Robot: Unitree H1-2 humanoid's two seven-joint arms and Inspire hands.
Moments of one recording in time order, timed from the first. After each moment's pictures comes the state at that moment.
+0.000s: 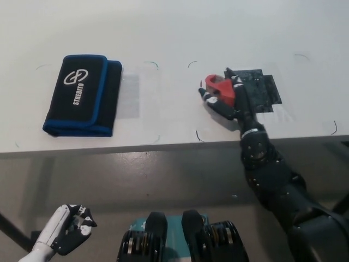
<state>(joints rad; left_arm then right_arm) -0.01 0.35 -0.07 0.16 0.19 -0.13 -0.11 -0.96 0.03 0.10 1.28 -0.24 -0.29 -0.29</state>
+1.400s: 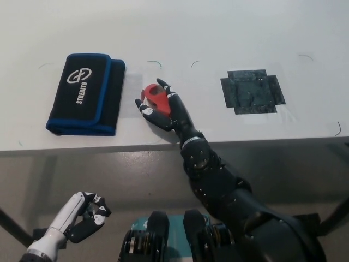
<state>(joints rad) -0.08 0.35 -0.11 0.15 0.21 -0.11 -0.14 -1.01 0.20 0.14 1.33 -0.21 -0.30 -0.26</state>
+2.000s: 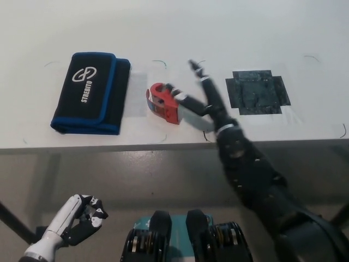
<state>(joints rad) -0.07 0.35 -0.10 0.14 0.21 -0.11 -0.14 -0.89 0.02 0.15 1.04 -0.22 -0.30 -0.24</state>
